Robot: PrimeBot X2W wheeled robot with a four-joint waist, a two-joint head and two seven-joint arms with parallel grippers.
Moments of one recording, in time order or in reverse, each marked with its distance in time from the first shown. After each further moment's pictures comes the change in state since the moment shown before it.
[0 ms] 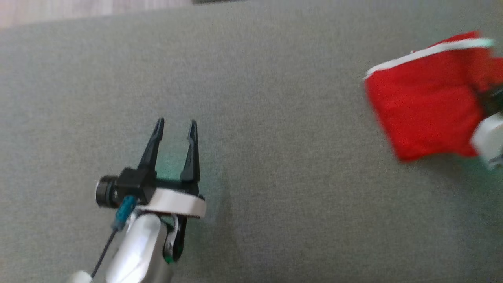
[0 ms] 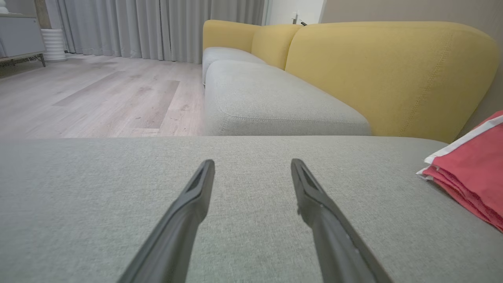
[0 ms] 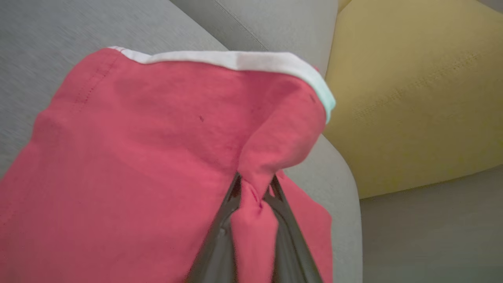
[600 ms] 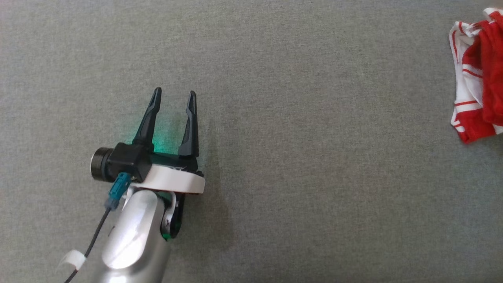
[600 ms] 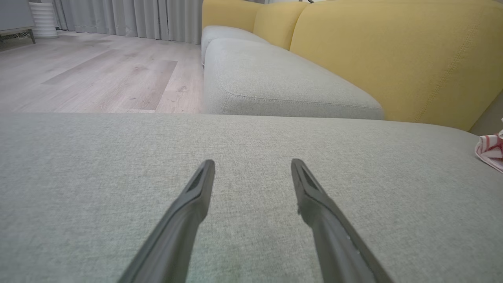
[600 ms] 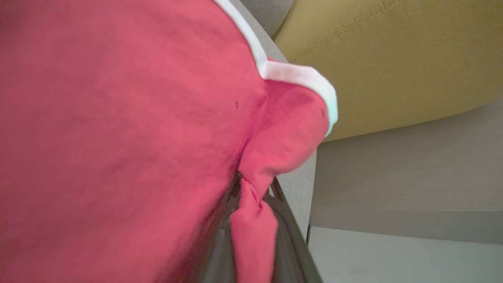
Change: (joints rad) left arm -0.103 -0.001 0.008 -0.005 0.000 -0.025 0.000; right arm -0.017 -0.153 -0.177 0.060 -0.074 0.000 0.058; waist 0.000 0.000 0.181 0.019
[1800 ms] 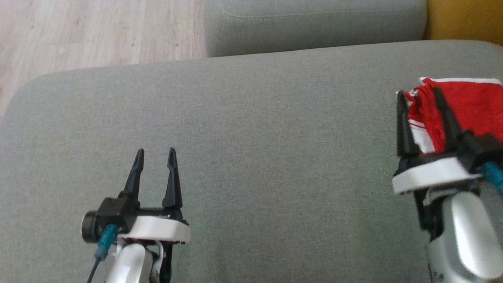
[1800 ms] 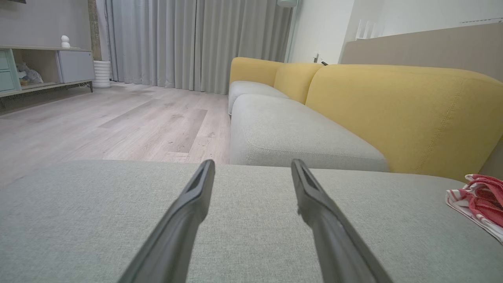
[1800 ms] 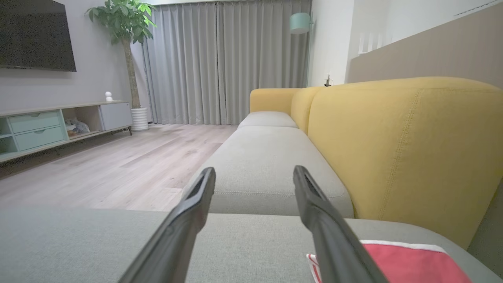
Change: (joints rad) left arm 0.229 0.001 0.089 -0.025 -0.009 0.009 0.000; right arm 0.284 0.732 -0.198 -0.348 0.119 0.000 -0.315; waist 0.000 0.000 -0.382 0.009
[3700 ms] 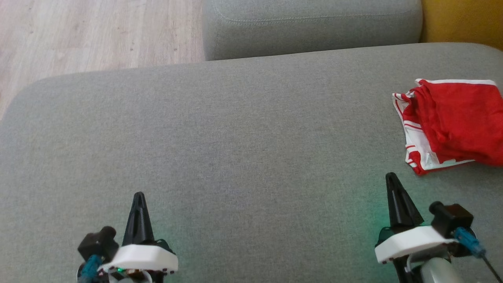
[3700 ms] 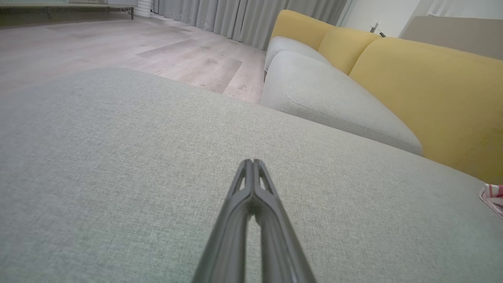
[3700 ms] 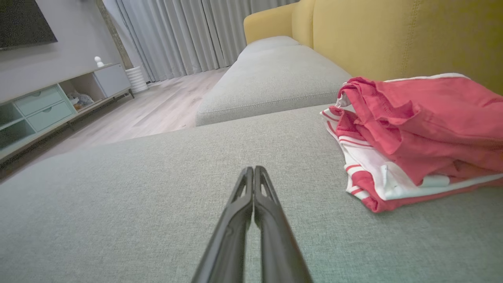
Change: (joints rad) left arm 0.116 -0.001 0.044 0.068 -0.199 0.028 0.025; right arm 0.216 0.014 0.079 0.186 0.159 0.000 -0.100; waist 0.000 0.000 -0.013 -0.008
